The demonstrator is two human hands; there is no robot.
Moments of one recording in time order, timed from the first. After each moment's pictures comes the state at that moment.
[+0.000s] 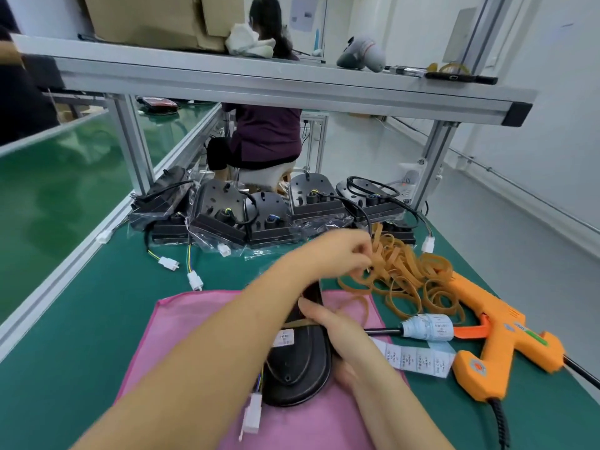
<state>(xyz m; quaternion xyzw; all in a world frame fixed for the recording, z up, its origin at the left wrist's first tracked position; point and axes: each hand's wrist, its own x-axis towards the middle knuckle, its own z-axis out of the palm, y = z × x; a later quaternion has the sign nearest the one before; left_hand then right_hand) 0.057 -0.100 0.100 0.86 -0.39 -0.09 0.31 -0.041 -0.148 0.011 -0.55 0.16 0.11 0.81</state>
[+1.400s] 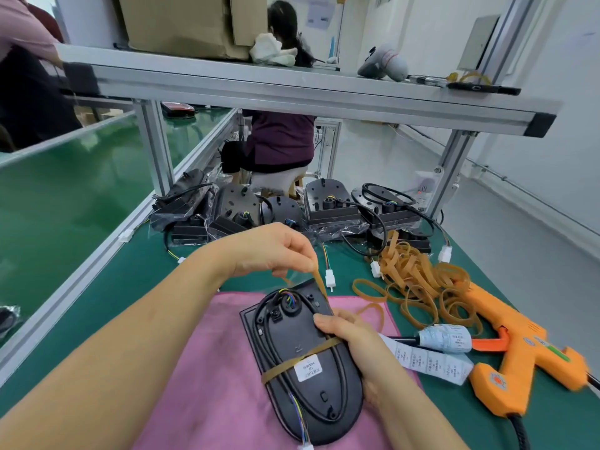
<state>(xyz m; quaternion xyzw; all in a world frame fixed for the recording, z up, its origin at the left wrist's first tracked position) 0.055 0.024 0.120 0.80 -0.31 -0.23 0.46 -0.055 -0.147 0.025 -0.59 0.13 0.13 0.79</state>
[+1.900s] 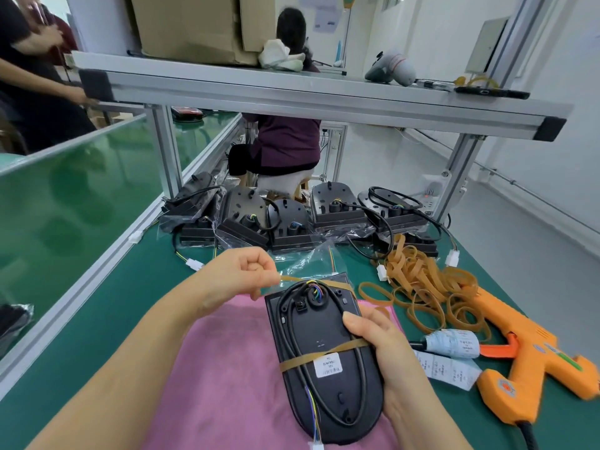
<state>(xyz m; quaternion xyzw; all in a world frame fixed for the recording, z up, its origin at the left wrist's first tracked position) 0.035 0.073 0.075 0.77 -0.21 -0.13 0.59 -0.067 -0.156 0.031 -0.53 0.11 0.04 0.84</state>
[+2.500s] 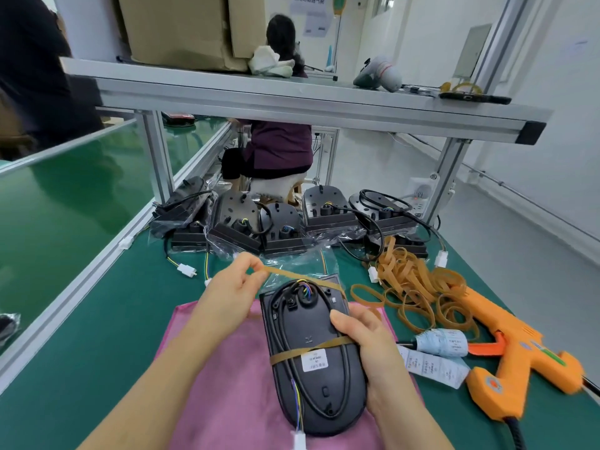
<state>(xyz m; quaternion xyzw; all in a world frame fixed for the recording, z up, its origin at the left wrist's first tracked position) 0.019 0.049 0.051 0.86 -0.12 0.08 0.48 -0.062 -0.151 0.031 -0.55 0.14 -0.01 0.82</state>
